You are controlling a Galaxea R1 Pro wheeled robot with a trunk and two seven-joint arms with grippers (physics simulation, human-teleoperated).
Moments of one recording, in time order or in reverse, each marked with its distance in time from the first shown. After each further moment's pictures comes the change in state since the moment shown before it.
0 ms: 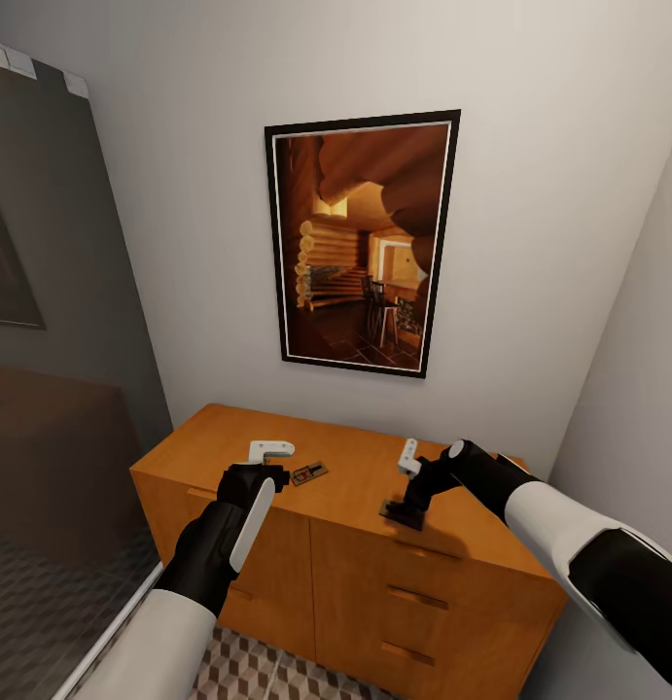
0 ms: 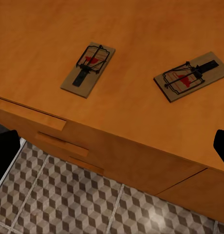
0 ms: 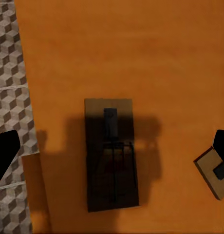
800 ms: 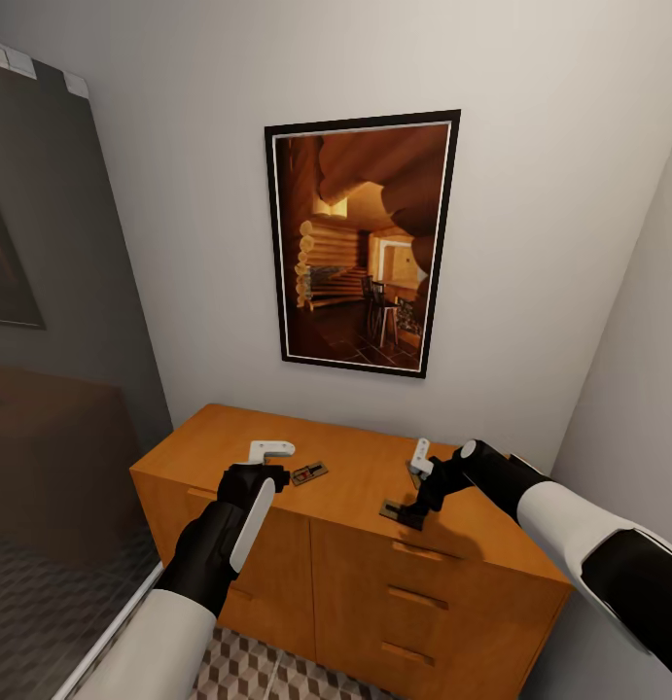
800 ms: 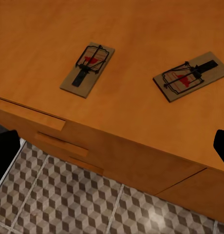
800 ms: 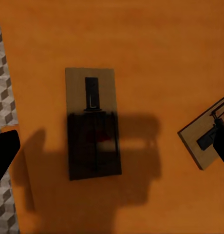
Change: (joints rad) left arm 0.000 0.000 -0.001 0.000 0.001 0.000 -0.001; right arm 0.000 -0.042 0.002 -0.001 0.013 -0.006 0.003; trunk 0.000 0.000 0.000
